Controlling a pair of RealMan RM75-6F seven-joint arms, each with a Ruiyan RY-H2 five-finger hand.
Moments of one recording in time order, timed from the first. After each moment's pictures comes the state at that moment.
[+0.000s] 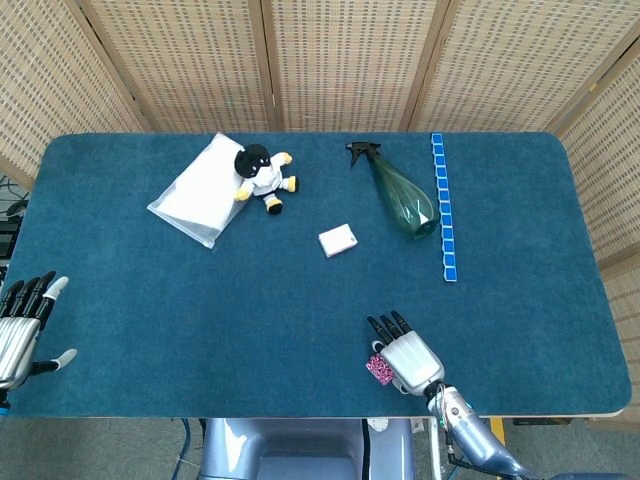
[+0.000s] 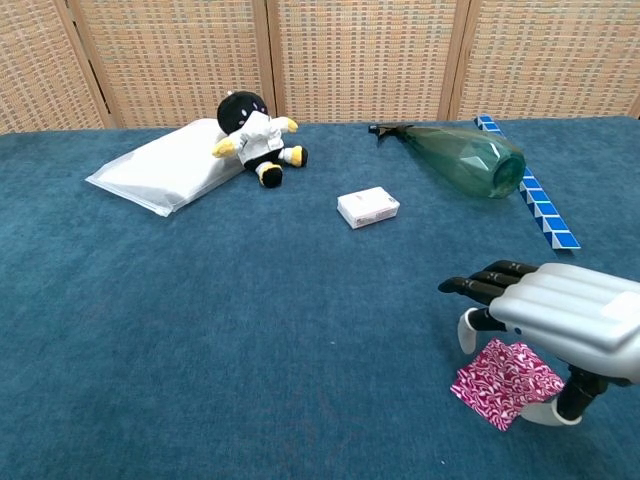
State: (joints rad) left arm -0.12 -1.07 -0.01 -1.65 1.47 1.39 0.11; right arm 0.54 -1.48 -0.07 -1.77 -1.22 1.05 -0.79
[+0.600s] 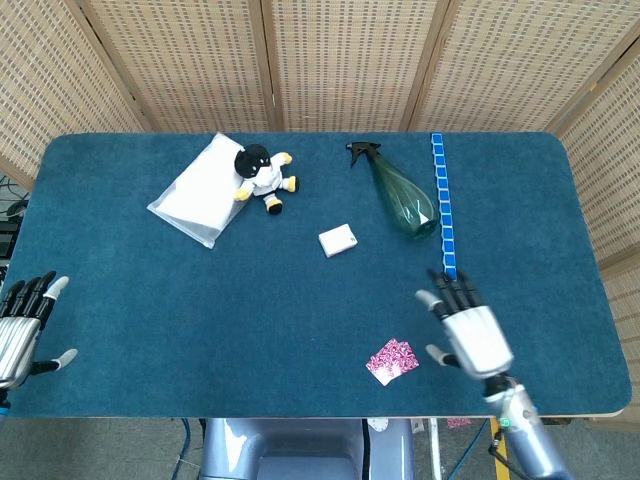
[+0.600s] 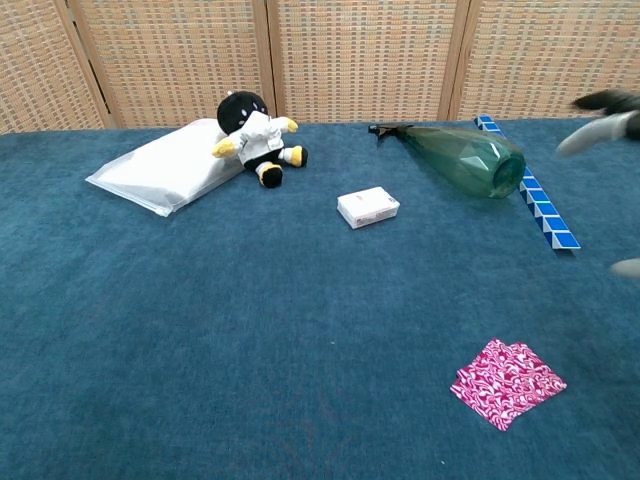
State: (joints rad) left arm -0.13 -1.07 -0.01 -1.65 1.46 1.39 0.10; right arm 0.37 -1.29 -0.04 -1.76 -1.51 1.46 -0.33
